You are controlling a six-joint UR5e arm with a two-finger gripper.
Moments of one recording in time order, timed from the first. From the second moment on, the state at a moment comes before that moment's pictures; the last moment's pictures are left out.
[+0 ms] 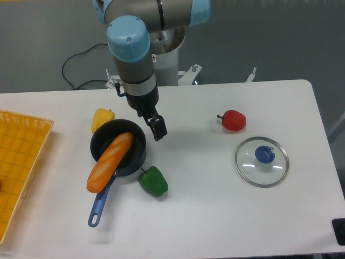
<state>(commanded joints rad) 2.30 -1.67 -1.72 -1.19 1.60 1.27</state>
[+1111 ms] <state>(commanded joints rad) 2.34 -1.64 -1.78 -1.19 1.58 1.17</state>
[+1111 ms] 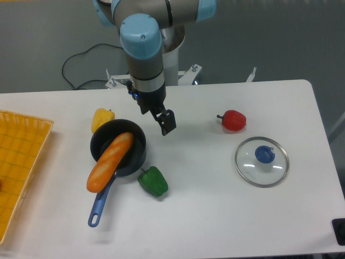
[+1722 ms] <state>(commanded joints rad) 2.39 -1.65 -1.77 -1.19 1.57 1.20</state>
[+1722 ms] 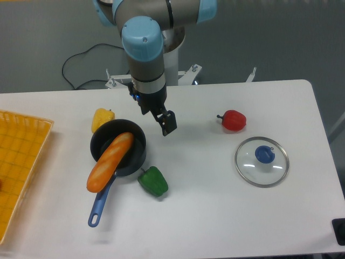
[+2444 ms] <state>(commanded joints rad) 2.57 -1.73 -1.76 -1.18 1.57 1.48</state>
